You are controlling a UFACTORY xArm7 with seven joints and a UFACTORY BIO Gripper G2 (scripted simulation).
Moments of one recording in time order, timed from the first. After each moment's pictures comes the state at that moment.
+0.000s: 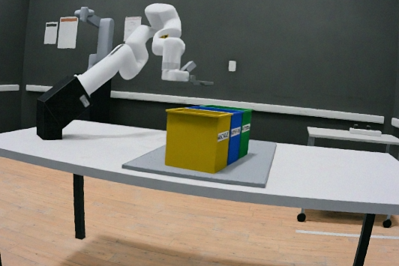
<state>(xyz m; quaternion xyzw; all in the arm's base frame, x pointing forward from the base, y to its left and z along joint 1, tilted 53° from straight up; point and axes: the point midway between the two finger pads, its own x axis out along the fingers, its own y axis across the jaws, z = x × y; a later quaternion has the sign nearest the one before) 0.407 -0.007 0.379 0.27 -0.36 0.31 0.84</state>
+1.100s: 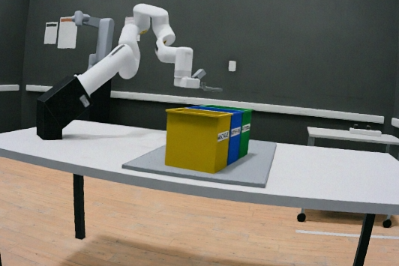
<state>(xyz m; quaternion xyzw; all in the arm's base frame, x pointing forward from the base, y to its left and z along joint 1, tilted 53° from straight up) 0.390 0.114 0.458 0.27 -0.36 0.31 0.84</state>
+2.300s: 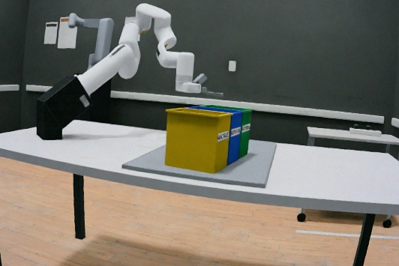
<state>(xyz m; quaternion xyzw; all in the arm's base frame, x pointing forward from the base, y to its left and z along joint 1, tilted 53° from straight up) 0.397 0.144 0.458 0.27 -0.35 0.31 0.84</state>
